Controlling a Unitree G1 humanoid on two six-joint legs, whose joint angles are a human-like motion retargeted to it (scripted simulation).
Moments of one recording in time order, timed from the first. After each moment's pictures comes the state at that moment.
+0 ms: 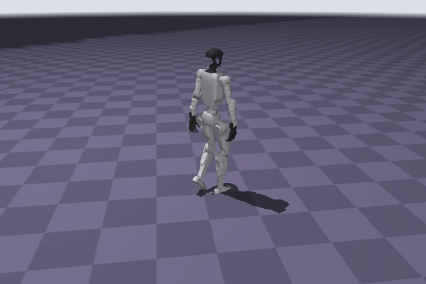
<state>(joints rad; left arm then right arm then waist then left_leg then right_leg) 0.24 0.06 0.44 1.60 0.51 -0.15 -0.22 -0.12 -0.25 -0.41 1.63 -0.50 0.06 0.28 -0.12 -0.04 -0.06 -0.30 -0.15 0.16 0.89 0.17 -0.01 -0.15 -0.07 -0.08 0.12 -0.01 0.02</state>
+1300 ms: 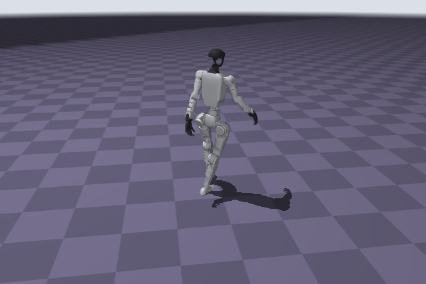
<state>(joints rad) 0.40 0.01 0.49 1.70 0.65 -0.08 -0.22 -0.32 -0.28 -0.23 1.08 -0.49 -0.13 0.14 -0.04 -0.07 0.00 -0.43 0.03 0.36 0.38 0.10 0.03 0.00 0.13 0.01 0.06 -0.03 -0.18</state>
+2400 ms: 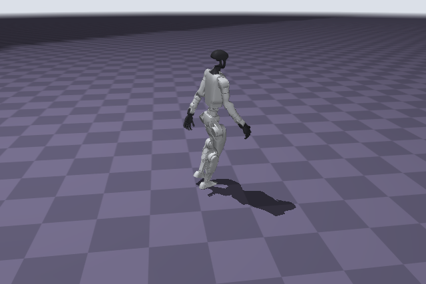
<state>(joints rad) 0.34 0.06 0.54 1.70 0.48 -0.08 -0.27 -0.21 -0.21 -0.24 1.11 -0.59 -0.13 0.22 -0.15 -0.10 -0.03 -0.36 0.07 0.29 0.69 0.07 0.03 -0.11 0.14 0.12 0.12 0.05 -0.26</state>
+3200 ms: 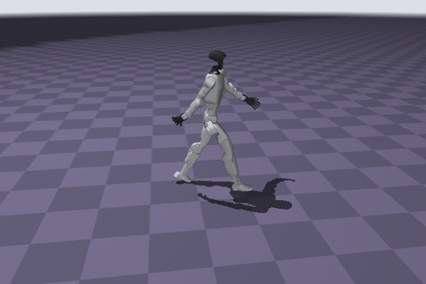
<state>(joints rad) -0.43 0.45 0.52 1.28 -0.02 -0.28 -0.35 0.46 -0.12 -0.48 1.70 -0.60 0.27 0.29 -0.36 0.07 -0.06 0.20 0.01 0.16 0.13 0.05 -0.16 -0.58 -0.15 -0.50 0.15 0.00 -0.04</state>
